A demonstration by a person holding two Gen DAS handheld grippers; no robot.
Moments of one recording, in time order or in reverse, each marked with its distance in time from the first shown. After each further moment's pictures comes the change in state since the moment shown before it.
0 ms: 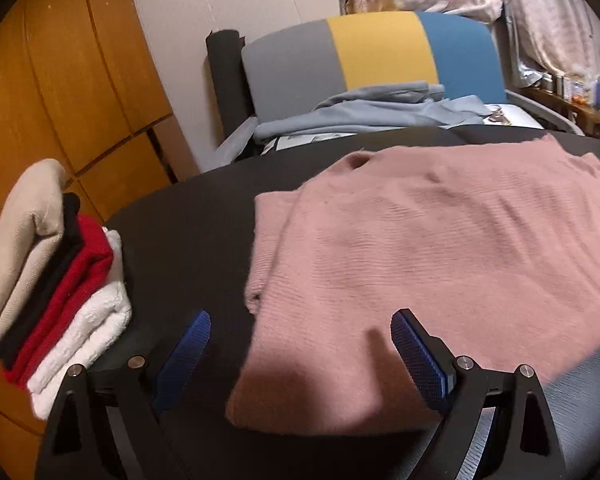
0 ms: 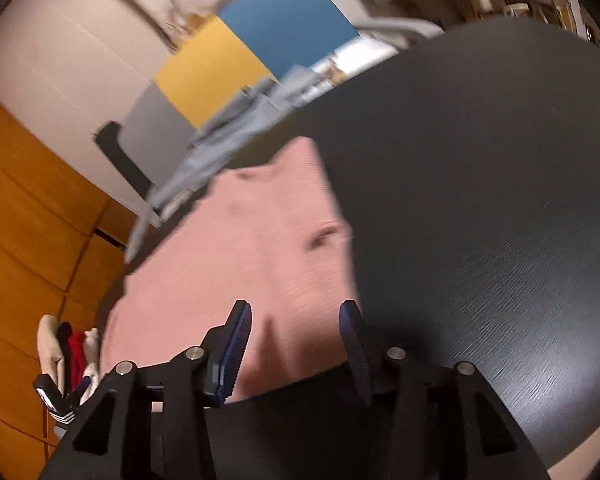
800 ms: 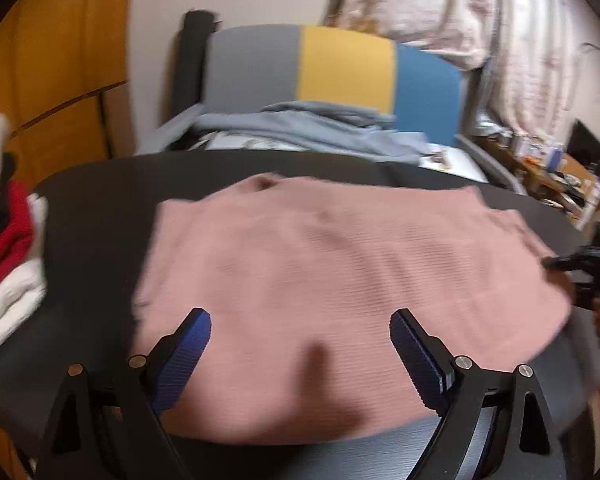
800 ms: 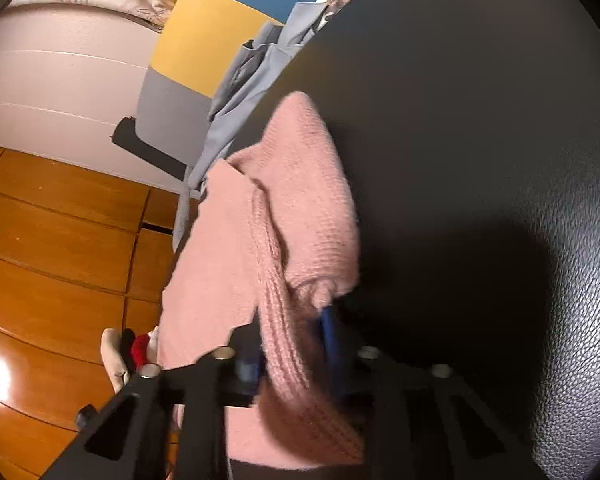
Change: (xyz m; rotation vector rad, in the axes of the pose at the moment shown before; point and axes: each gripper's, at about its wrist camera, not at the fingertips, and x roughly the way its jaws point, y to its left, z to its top) left arm -0.015 -0.037 0.035 -0.163 -0.001 -0.373; right arm 0.109 -0.023 0.048 0.153 0.201 0.273
